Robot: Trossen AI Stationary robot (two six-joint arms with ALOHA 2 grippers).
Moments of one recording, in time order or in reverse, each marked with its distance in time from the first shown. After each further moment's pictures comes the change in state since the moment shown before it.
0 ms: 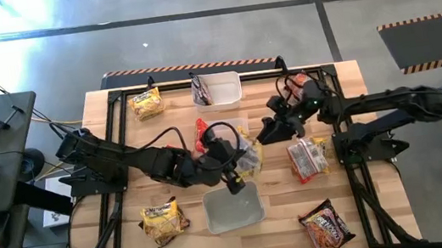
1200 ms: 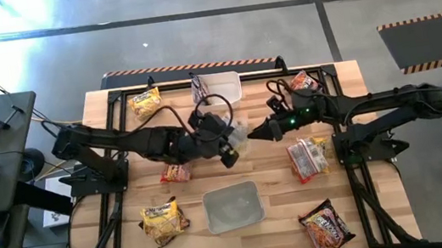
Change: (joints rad) left arm 0.135 -0.066 -0.001 -0.140 0.023 -0.085; right arm 0.132 -0.027 0.132 -0.515 0.554 -0.081
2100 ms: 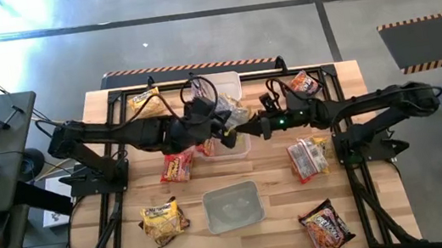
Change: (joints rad) left arm 0.074 -0.040 0.001 0.082 -0.032 -0.199; right arm 0.005 0.143 -0.001 0.321 0.113 -0.067
